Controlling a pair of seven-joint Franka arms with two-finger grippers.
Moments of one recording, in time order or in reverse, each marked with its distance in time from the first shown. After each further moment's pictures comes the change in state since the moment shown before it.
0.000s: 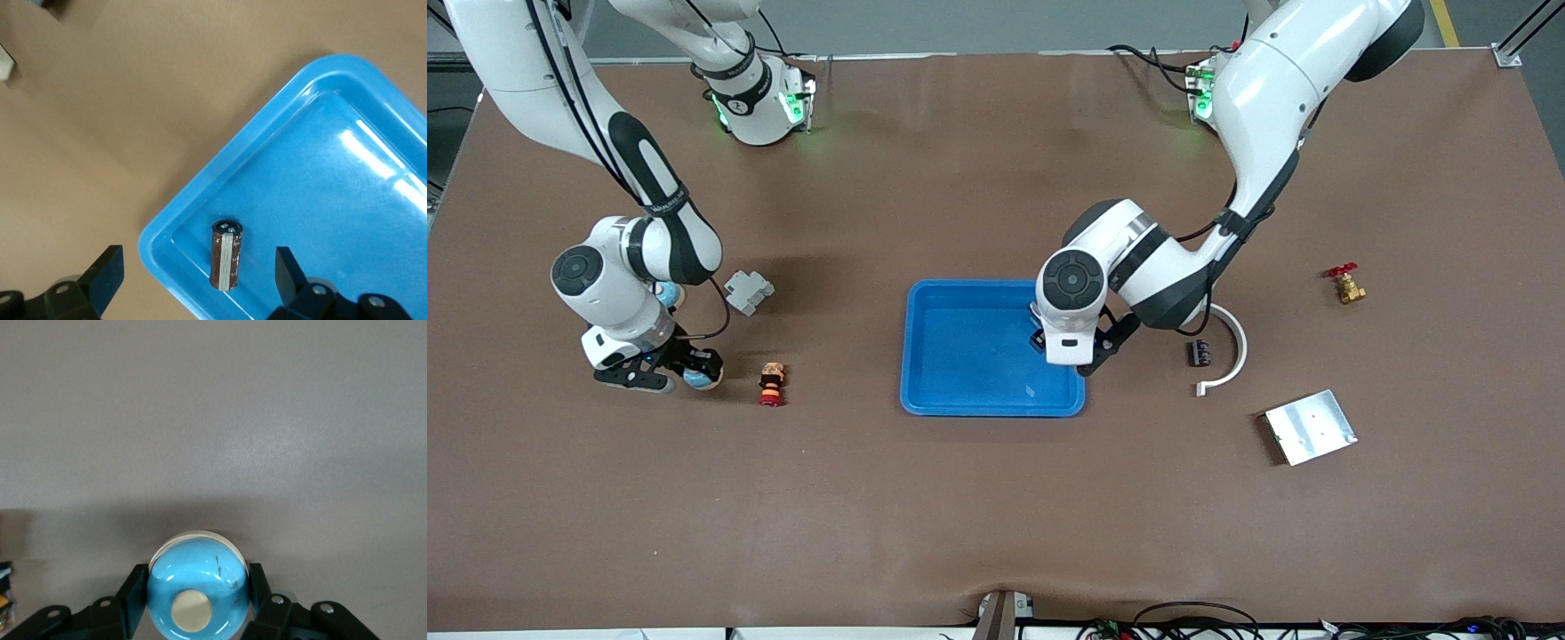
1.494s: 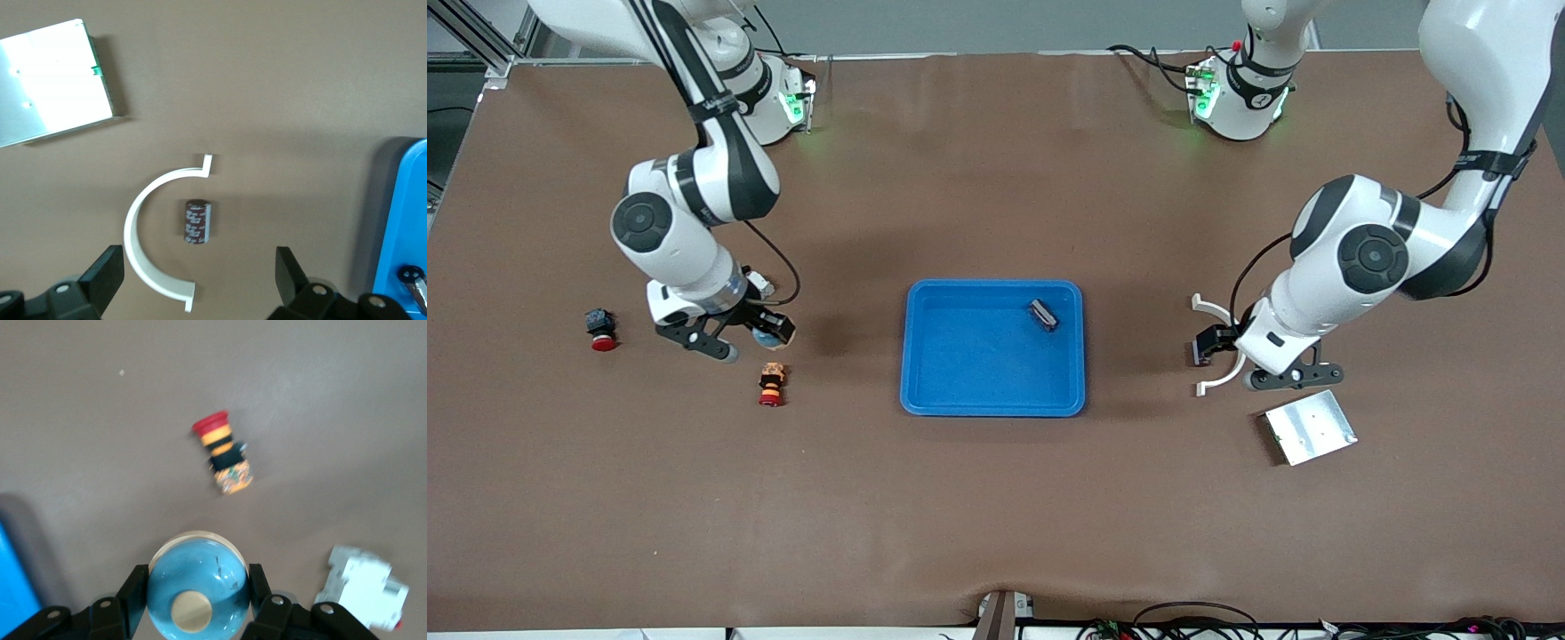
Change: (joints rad) left arm 0.813 -0.286 -0.373 -0.486 0.094 0.311 0.965; right arm 0.324 -0.274 0.018 0.021 0.000 -0.389 0.601
